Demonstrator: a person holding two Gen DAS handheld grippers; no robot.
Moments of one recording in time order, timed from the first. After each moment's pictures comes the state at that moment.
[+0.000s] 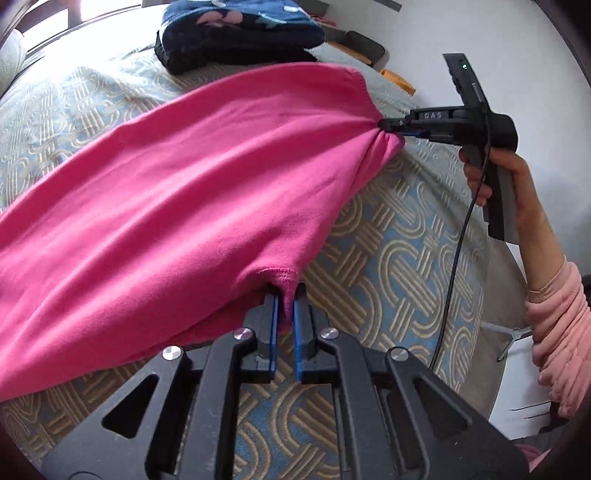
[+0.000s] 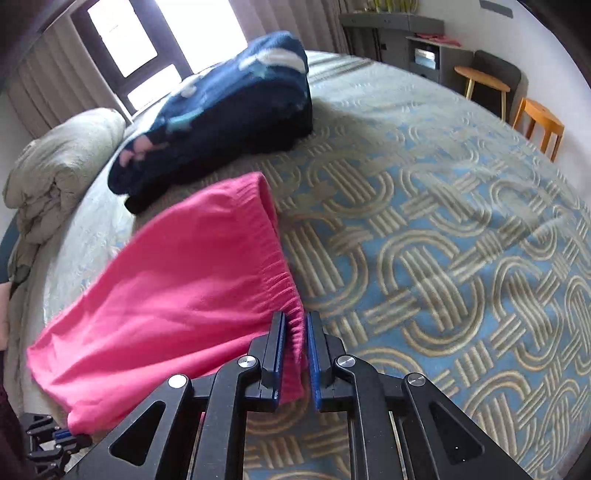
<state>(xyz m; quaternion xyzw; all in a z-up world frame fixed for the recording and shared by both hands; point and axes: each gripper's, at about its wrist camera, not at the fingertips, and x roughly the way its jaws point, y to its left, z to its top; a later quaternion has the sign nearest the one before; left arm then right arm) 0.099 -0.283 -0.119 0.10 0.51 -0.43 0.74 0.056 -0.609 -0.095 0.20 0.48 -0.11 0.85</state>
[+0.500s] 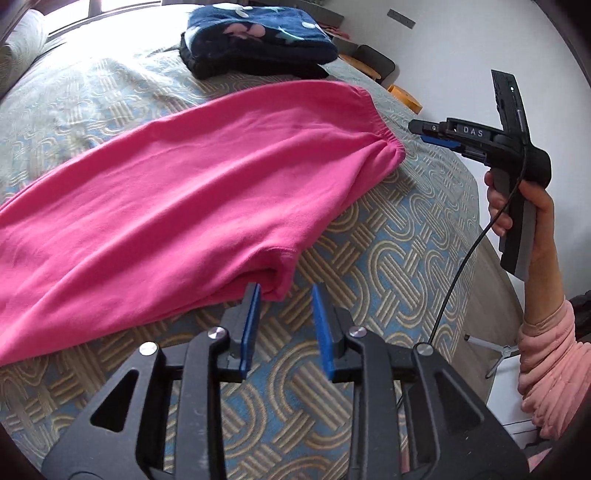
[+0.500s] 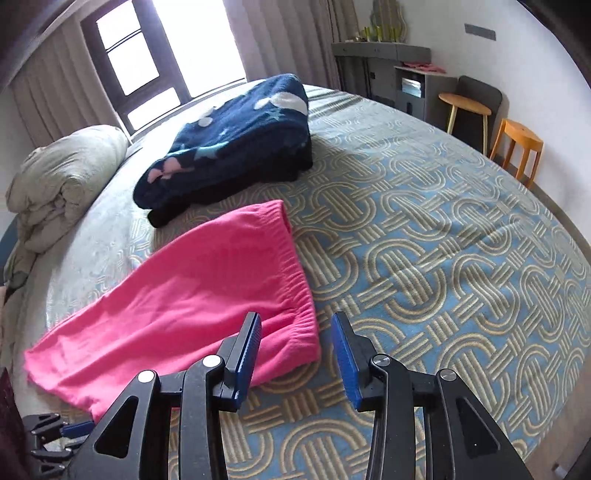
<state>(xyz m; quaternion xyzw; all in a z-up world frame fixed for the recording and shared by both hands) 0.094 -0.245 -0.091 0.06 0.50 -0.41 0.76 0.015 -0.573 -0.048 0.16 0.42 -0.14 0.88</state>
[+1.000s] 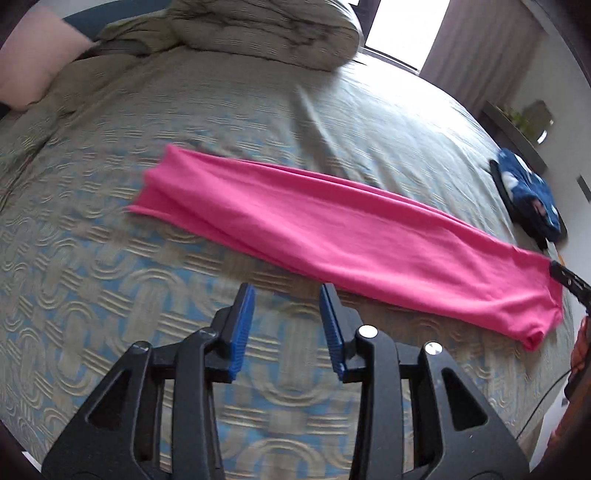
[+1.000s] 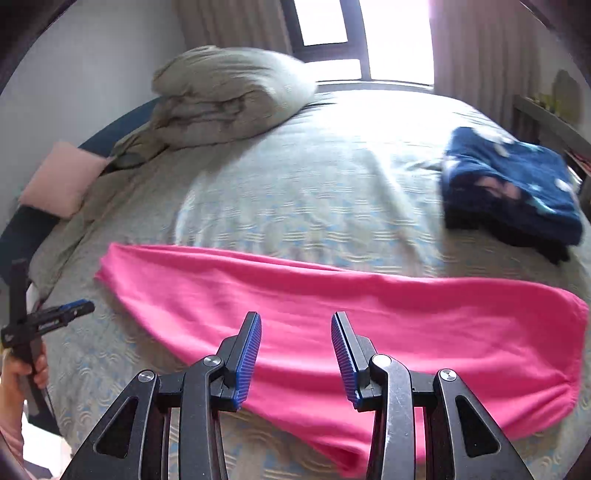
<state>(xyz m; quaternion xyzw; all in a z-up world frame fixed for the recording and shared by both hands) 0.143 0.142 -0.086 -0.10 0.47 -0.01 0.88 0.107 -0.285 -0.030 0.02 0.43 0.15 0.89</state>
